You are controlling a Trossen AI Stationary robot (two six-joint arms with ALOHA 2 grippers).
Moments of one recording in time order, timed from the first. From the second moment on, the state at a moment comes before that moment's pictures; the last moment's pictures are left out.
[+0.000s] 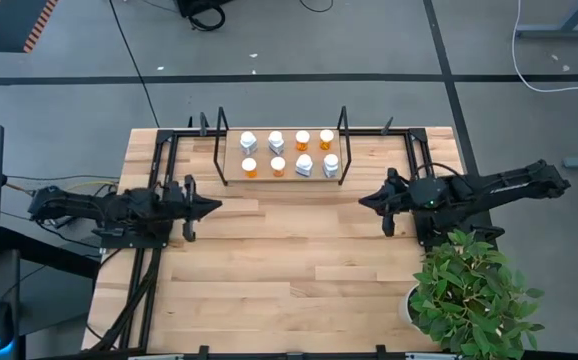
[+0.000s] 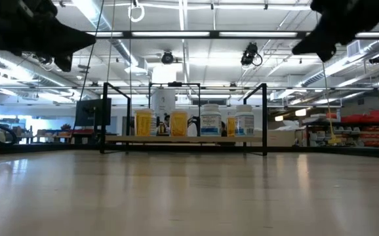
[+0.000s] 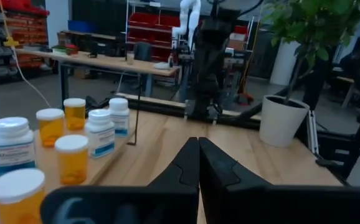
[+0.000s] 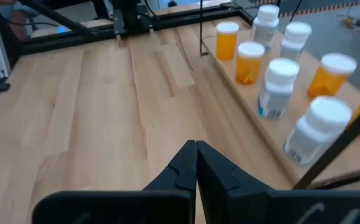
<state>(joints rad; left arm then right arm) -0.11 0.27 0.11 0.22 -0.27 -0.12 0.16 0.64 0.55 -0.37 0.33 0.25</state>
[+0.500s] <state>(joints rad) -0.11 0.00 0.01 0.14 -0.27 -0.15 0.16 0.13 0.20 -0.26 0.29 0.29</state>
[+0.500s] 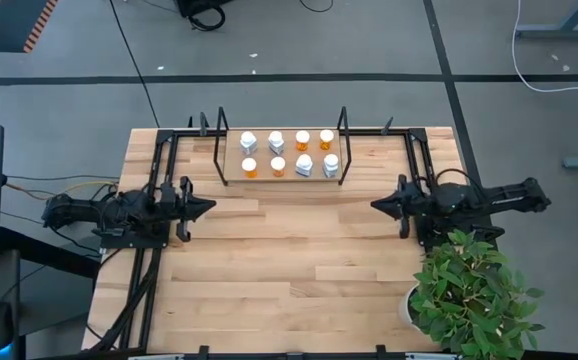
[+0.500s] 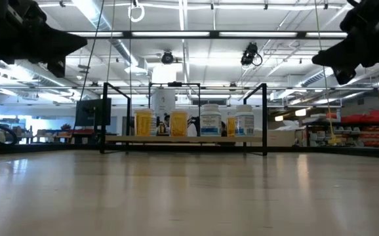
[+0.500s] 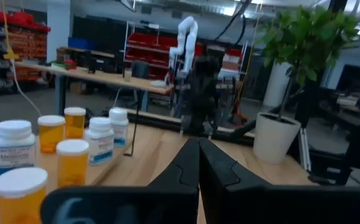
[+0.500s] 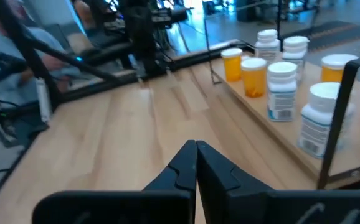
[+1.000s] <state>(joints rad) -0.11 0.00 0.01 0.15 -0.27 -0.13 0.16 0.00 0.15 -0.31 0.25 0.24</state>
